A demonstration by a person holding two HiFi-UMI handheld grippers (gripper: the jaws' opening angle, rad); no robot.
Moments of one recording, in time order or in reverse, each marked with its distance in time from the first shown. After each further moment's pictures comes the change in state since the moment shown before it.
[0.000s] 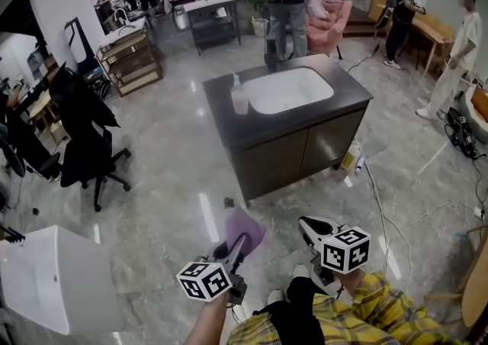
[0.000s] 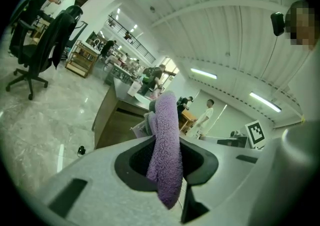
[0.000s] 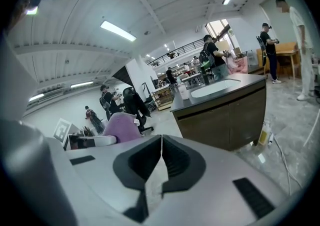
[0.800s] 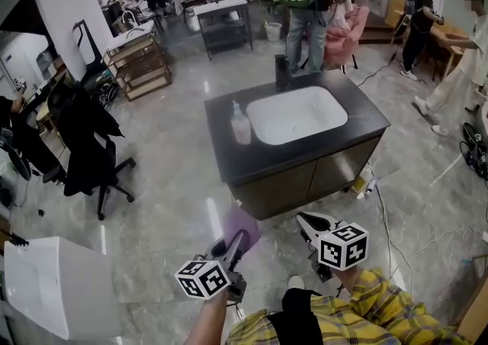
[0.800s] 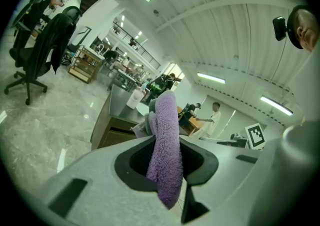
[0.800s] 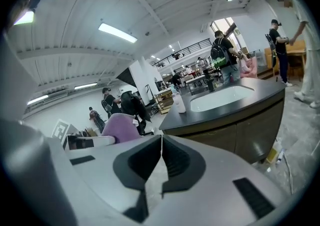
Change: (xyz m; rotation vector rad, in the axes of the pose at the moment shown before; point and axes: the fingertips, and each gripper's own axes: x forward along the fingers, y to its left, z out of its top) left arm 0.144 0.029 0.098 -0.013 -0.066 0.070; right arm 0.099 -0.107 0.120 -0.025 -0.009 0.071
